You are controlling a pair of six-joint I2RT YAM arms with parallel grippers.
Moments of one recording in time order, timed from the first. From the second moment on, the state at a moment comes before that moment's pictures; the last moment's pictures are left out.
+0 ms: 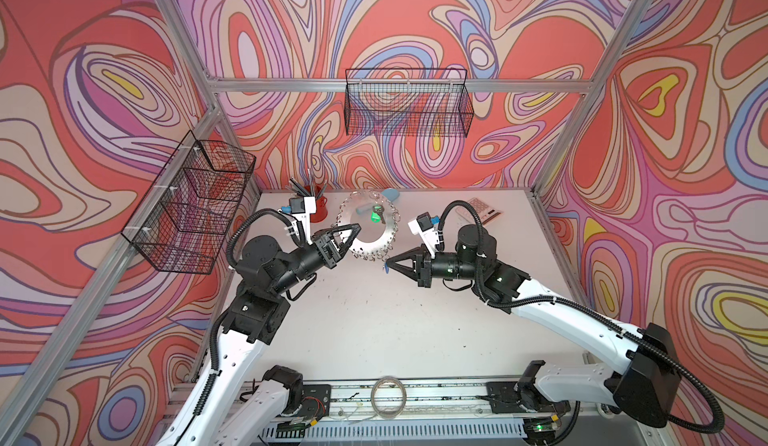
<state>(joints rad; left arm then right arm) -0.31 0.81 0.91 0.00 0.59 -0.88 0.74 1.27 0.97 0.15 -0.66 0.51</state>
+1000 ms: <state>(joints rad) -0.29 0.83 0.84 0.22 0.60 -1.07 0.73 1.28 0.95 0.24 -0.69 0.51</state>
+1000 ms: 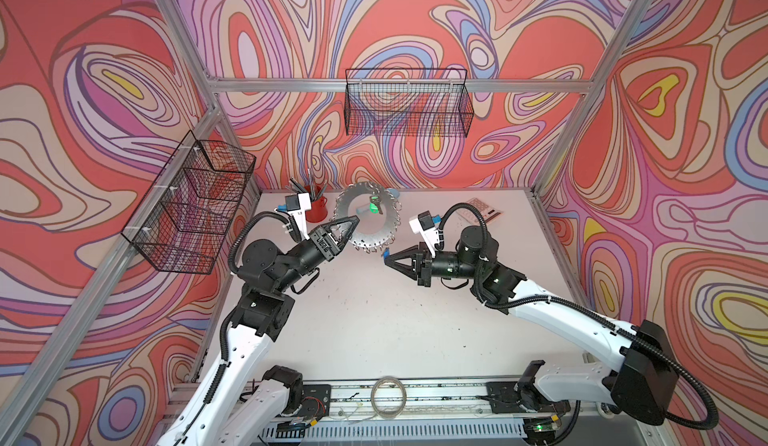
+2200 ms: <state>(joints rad) -0.28 0.83 0.85 0.09 0.52 -1.06 0.82 1.33 1.26 -0.20 -0.34 0.13</state>
